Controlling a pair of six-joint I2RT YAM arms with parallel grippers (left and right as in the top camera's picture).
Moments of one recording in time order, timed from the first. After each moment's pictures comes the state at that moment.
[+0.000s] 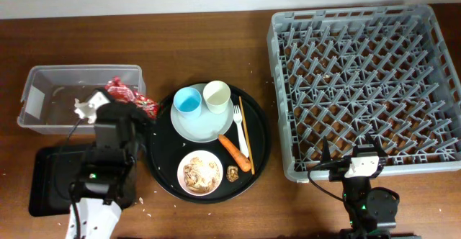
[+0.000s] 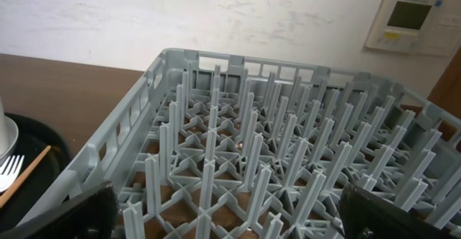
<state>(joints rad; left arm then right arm) -0.10 1.01 0.79 -0.41 -0.24 -0.77 0.00 0.01 0.01 -0.07 0.00 -0.12</state>
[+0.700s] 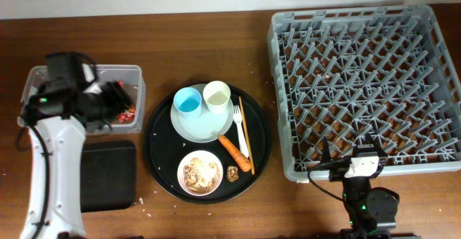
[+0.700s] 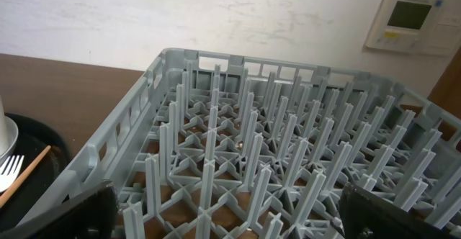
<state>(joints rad) 0.18 1.47 1.34 -1.02 0.16 -0.41 0.00 0.01 0.01 -0.07 0.00 -0.12</state>
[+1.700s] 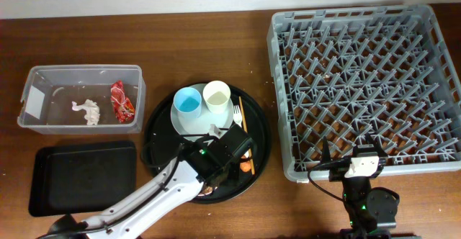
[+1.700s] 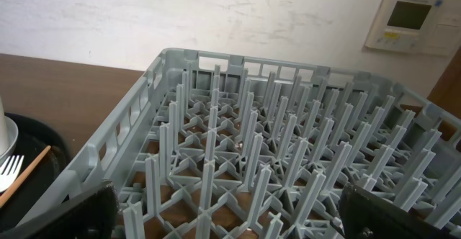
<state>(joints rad) -0.84 1.45 0.99 -0.89 -0.08 -0.70 0.00 0.01 0.01 -0.07 0.00 -0.12</state>
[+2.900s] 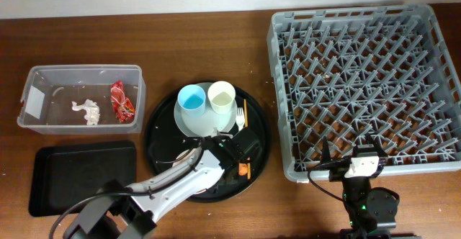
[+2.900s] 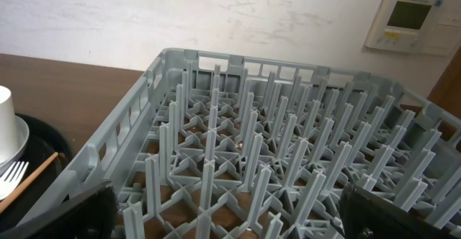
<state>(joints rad) -0.84 1.66 0.98 -0.87 -0.20 -0.73 0.00 0.01 0.01 -0.07 0.00 -0.12</state>
